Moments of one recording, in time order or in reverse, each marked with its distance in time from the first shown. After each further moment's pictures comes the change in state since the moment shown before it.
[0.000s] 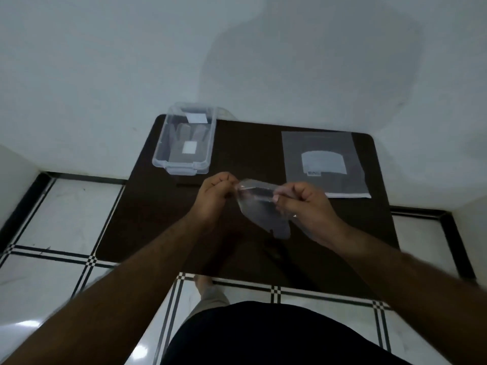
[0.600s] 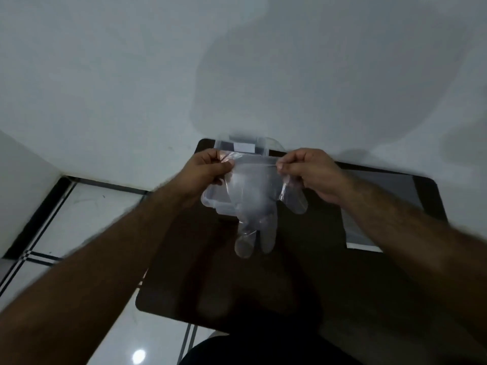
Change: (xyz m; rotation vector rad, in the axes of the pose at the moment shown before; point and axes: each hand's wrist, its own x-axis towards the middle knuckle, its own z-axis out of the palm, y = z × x) left_hand 0.141 0.048 -0.230 -0.031 0.058 -0.073; right_hand 0.244 -0.102 0.109 -0.089 -0.076 0.134
